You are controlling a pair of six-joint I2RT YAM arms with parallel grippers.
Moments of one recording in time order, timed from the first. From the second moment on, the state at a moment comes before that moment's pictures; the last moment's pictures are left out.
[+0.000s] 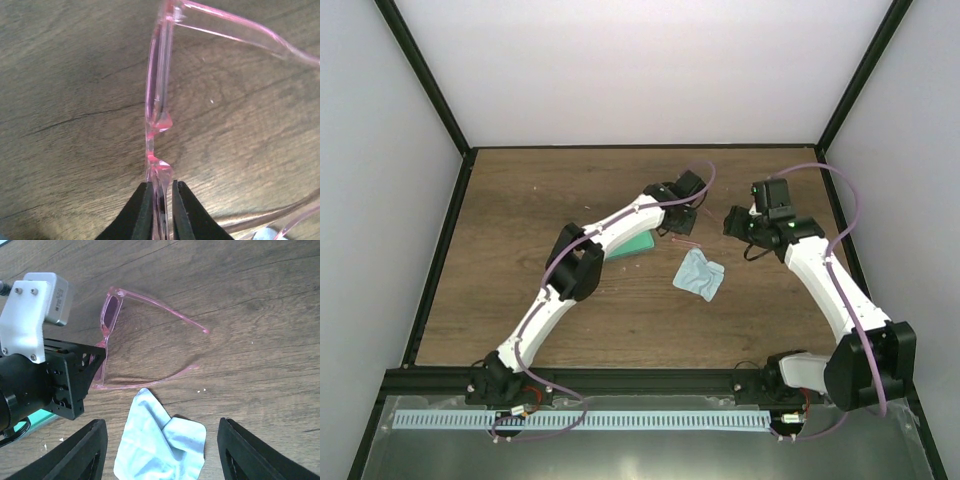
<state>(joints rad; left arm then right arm) -0.78 2.52 2.29 -0.88 -0.16 -0.36 0.21 1.25 1.03 -0.65 -0.03 0.49</state>
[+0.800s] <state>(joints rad) -0.81 2.12 1.93 -0.82 -0.10 -0.42 0.22 1.45 0.77 -0.51 -0.29 0.50</state>
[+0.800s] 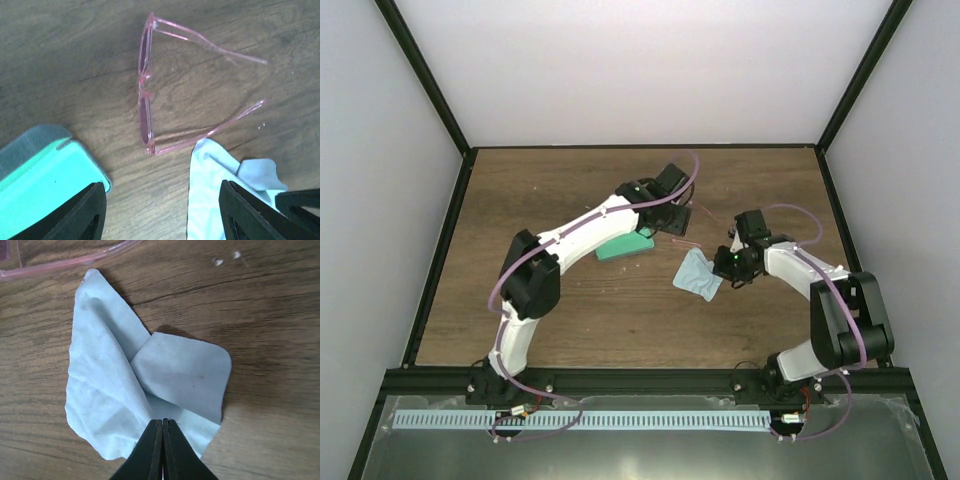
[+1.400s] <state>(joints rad) -0.82 2.06 1.74 -0.76 -0.10 -0.45 0.39 1.50 0.71 -0.49 -0.31 0.57</state>
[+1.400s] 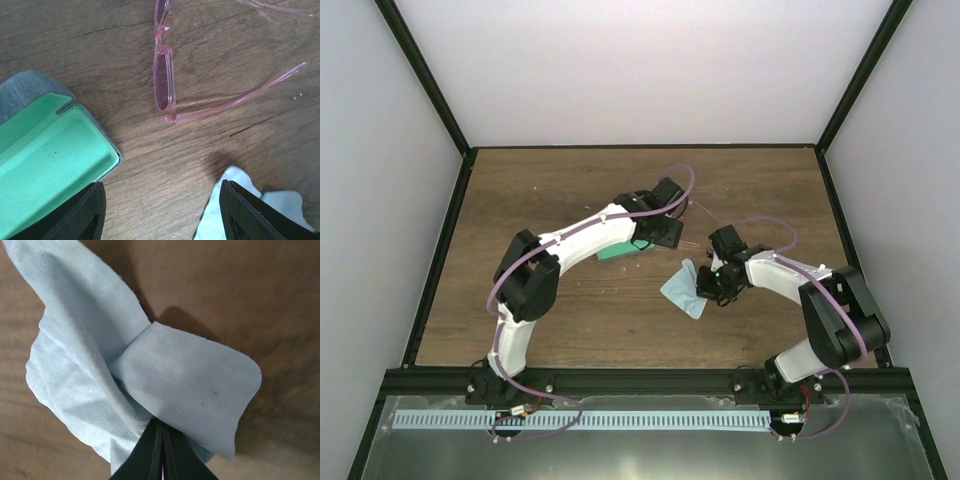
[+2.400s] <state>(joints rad) -0.94 1.93 1.34 -0.50 0.19 -0.48 0.38 1.50 0.75 -0.63 -0.24 0.57</state>
